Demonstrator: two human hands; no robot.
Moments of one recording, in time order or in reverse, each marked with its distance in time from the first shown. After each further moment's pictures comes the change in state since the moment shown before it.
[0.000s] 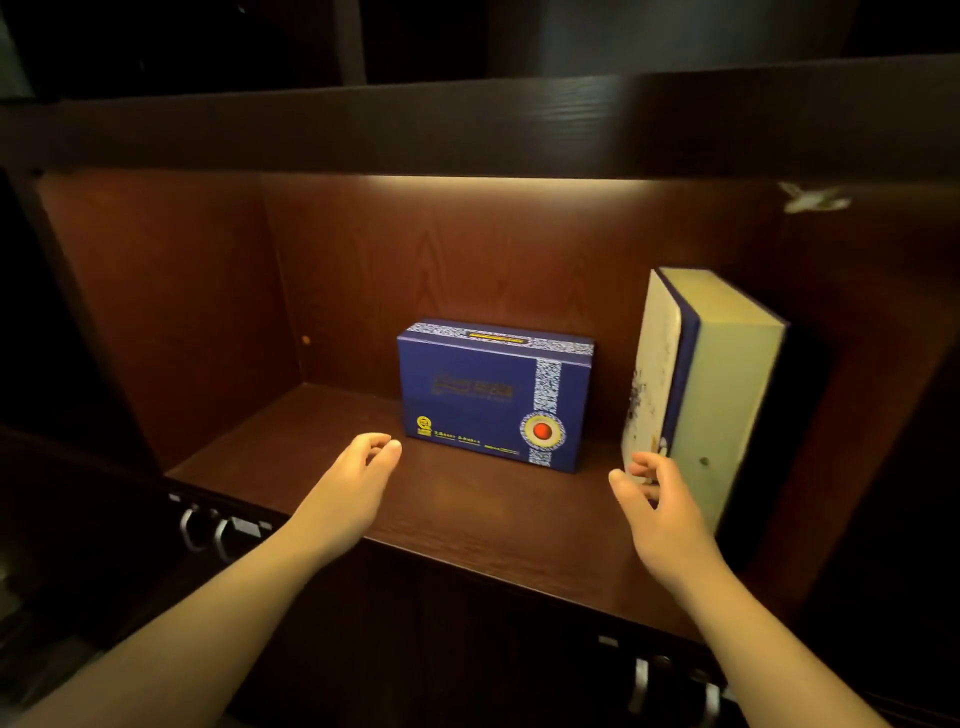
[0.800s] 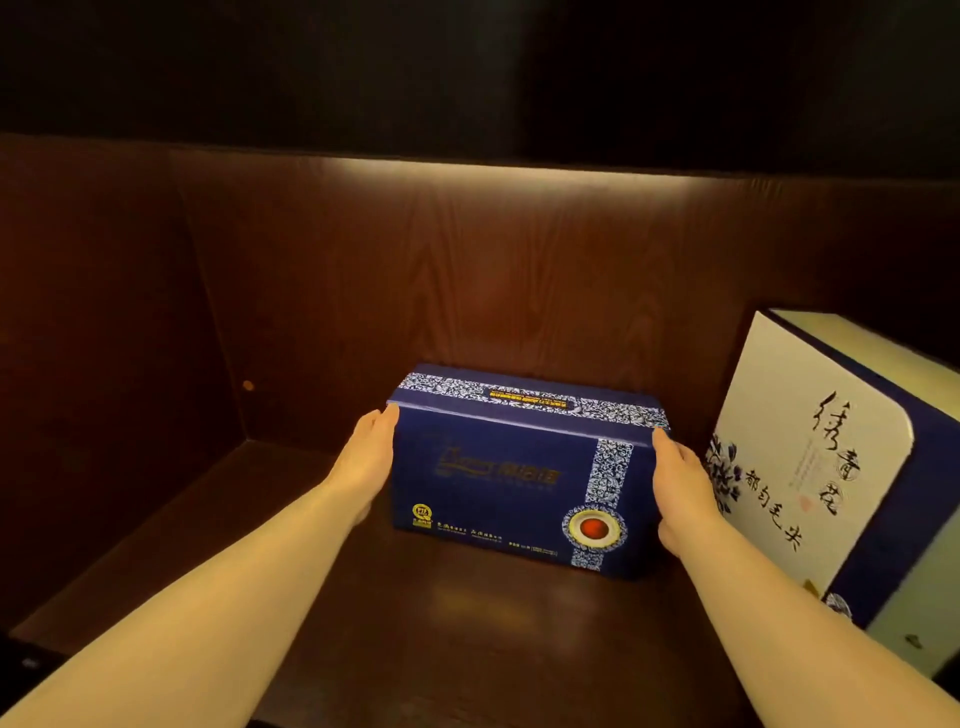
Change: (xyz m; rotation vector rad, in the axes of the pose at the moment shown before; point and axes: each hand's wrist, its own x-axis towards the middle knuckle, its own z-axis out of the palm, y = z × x) left_hand 0.314 -0.058 0.037 -0.460 0.000 -0.256; right_hand 0.258 0.033 0.125 0.359 0.270 0.552
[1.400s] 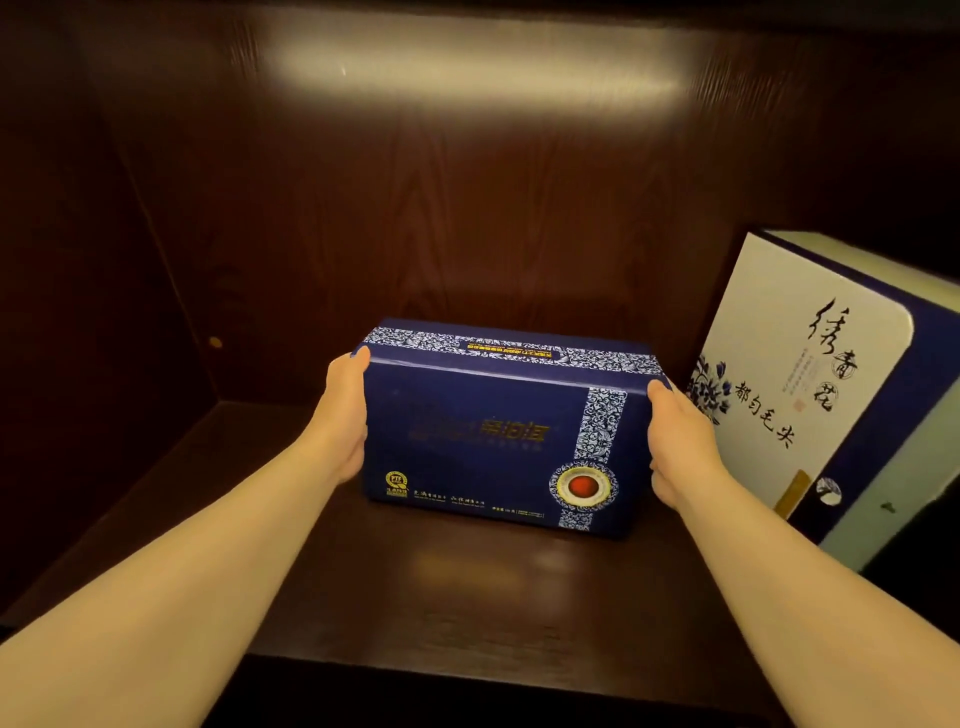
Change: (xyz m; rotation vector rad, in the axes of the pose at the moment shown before) left_hand -0.010 -0.003 -0.036 -0.350 -0.066 -0.060; right_hand -0.066 0.019 0.012 0.084 0.056 -0.029
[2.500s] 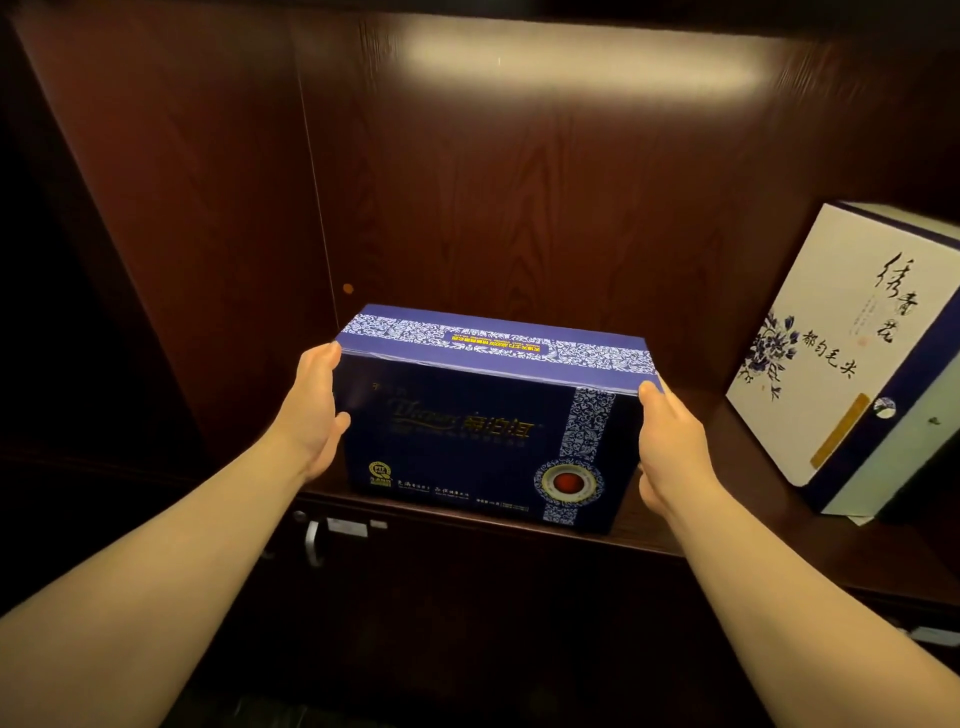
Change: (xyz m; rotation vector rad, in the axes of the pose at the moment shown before) left_hand -0.100 0.017 -0.227 -0.004 -0.100 0.087; right_hand -0.200 0.056 0.074 0.016 -0.142 -0.101
